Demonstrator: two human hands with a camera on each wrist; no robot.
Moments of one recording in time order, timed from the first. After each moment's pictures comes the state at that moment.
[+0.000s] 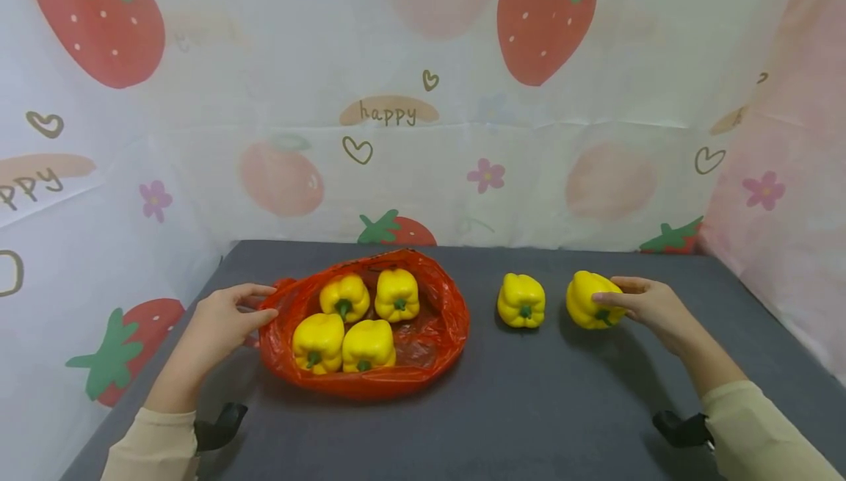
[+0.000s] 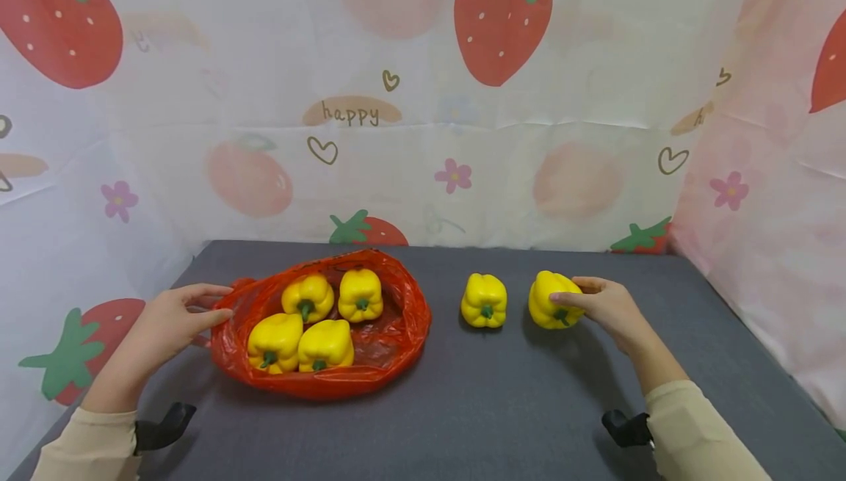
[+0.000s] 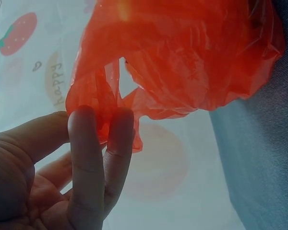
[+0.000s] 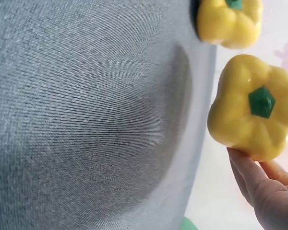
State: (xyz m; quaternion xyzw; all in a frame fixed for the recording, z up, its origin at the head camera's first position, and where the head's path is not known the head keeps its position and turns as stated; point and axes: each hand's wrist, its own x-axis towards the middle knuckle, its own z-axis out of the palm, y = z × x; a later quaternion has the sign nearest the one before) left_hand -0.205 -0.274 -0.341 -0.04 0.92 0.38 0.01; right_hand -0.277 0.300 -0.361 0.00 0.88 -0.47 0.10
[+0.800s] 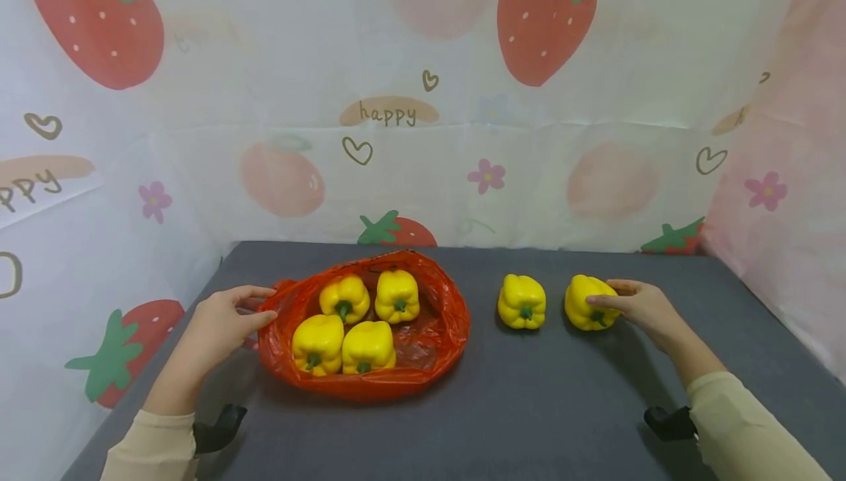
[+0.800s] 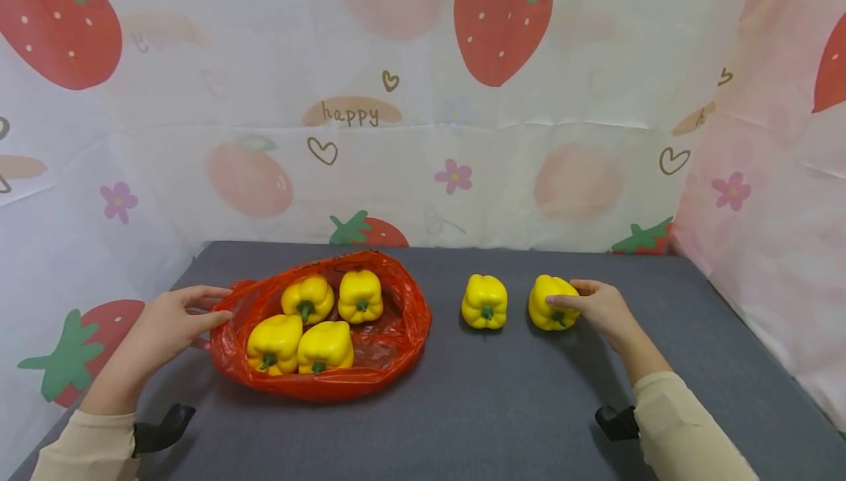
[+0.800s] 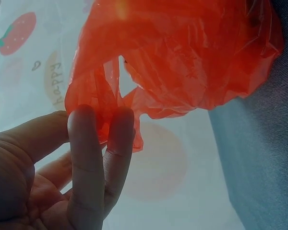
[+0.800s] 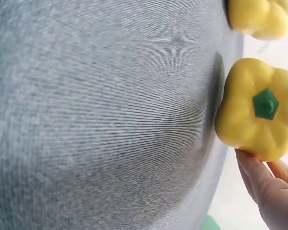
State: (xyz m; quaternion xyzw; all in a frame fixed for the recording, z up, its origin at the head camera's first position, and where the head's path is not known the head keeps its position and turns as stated) left_hand -0.204 -0.273 -0.341 -0.03 0.93 0.38 0.01; right_hand -0.293 0.300 -0.379 0.02 0.89 -0.44 0.11
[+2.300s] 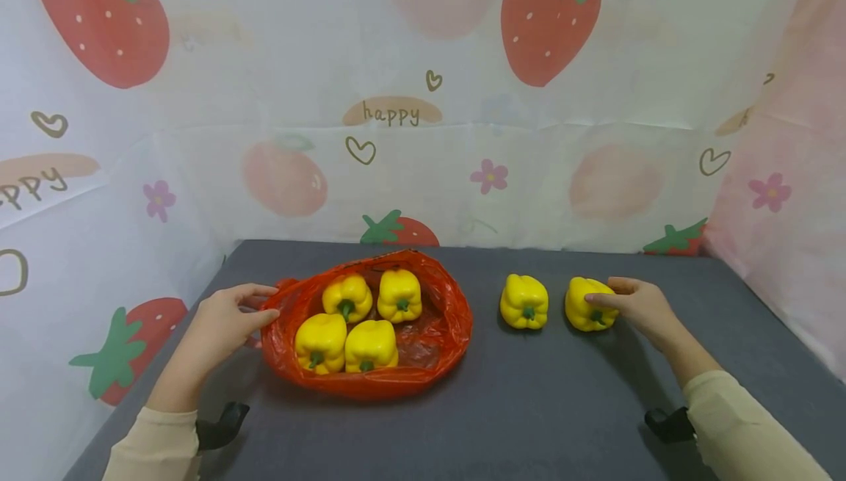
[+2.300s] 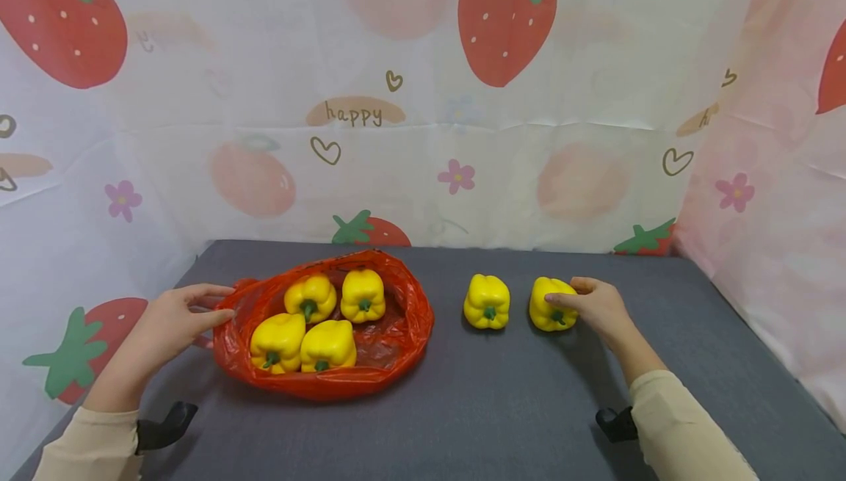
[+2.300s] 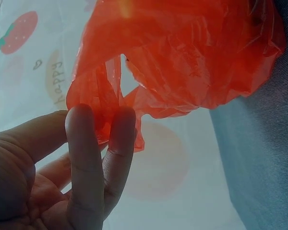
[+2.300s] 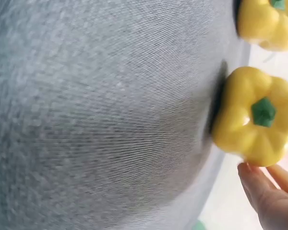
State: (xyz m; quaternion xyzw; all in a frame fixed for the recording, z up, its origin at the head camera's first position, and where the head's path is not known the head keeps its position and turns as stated) left_hand -0.205 -0.276 -0.342 -0.03 0.92 0.38 0.01; right_hand -0.293 0.291 -0.375 0.03 0.91 -0.41 0.09
